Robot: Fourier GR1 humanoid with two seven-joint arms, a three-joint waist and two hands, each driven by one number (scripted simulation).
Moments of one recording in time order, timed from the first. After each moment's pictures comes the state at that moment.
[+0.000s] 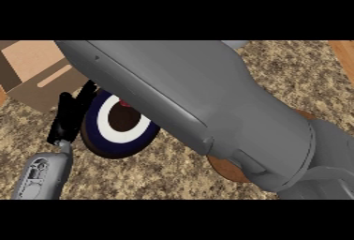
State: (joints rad) left arm -0.28 0.20 0.05 -1.35 -0.13 -0.03 0.23; right arm -1.80 -0.01 0.59 -0.61 0.41 -0.10 1.01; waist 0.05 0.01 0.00
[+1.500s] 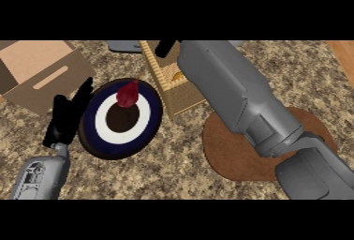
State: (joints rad) left arm -0.25 0.19 0.07 -1.38 -0.13 -0.03 0.23; right arm -1.50 -0.02 0.34 -0.31 0.42 -0.27 0.51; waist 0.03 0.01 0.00
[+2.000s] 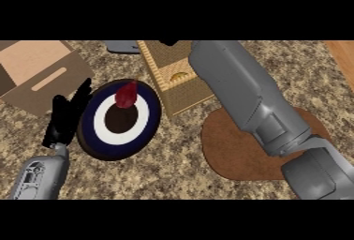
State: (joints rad) left arm -0.25 0.20 0.08 -1.36 -0.13 -0.03 0.22; right arm -1.44 -0.05 0.24 -0.35 0.40 -0.53 0.39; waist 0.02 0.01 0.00
